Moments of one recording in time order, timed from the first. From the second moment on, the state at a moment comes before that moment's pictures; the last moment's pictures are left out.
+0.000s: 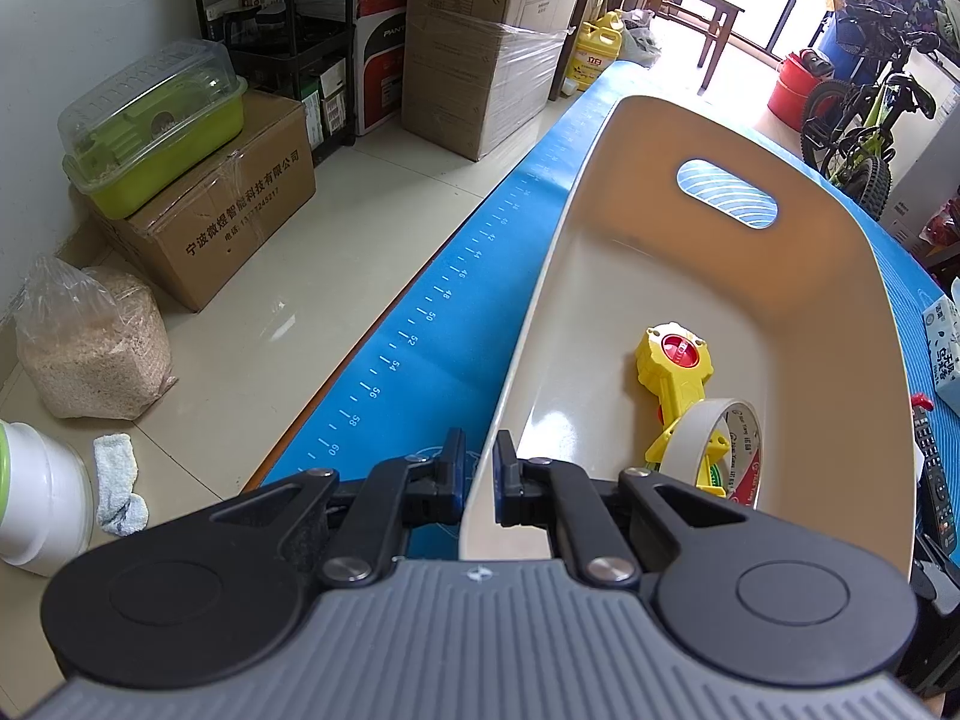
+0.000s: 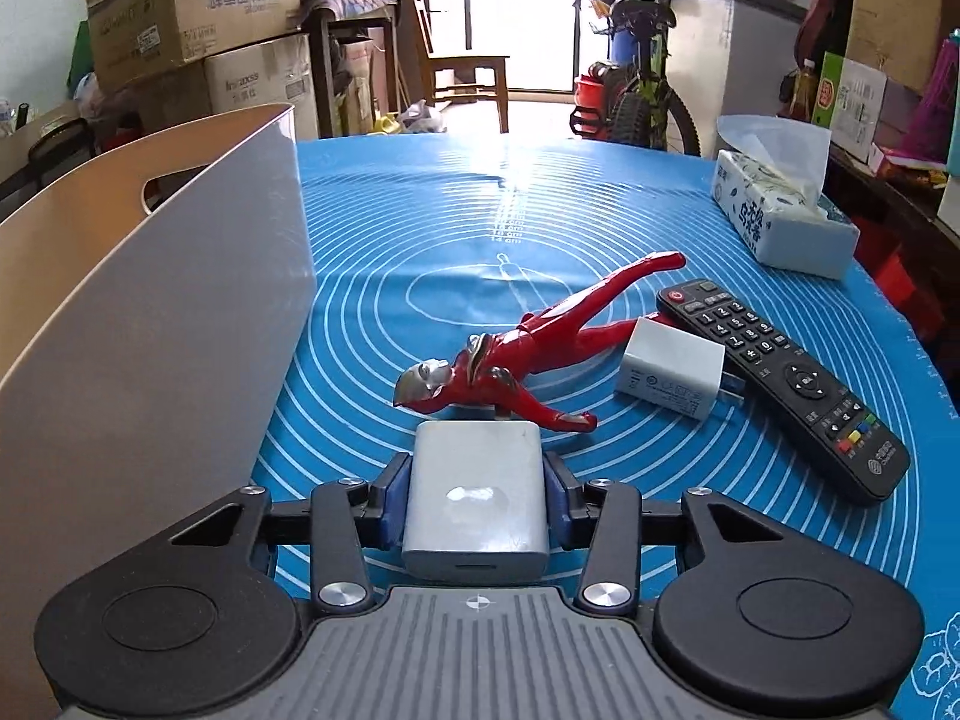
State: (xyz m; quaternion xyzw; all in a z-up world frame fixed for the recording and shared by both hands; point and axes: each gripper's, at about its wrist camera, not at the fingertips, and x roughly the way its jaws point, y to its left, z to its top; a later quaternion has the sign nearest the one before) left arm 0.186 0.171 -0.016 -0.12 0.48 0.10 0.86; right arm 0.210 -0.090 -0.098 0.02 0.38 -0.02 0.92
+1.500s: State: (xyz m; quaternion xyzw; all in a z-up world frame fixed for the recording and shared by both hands) left arm 0.186 0.170 -0.019 -0.13 0.48 0.10 0.86; right arm 0.216 0.025 0.016 -0.01 0.35 0.16 0.92
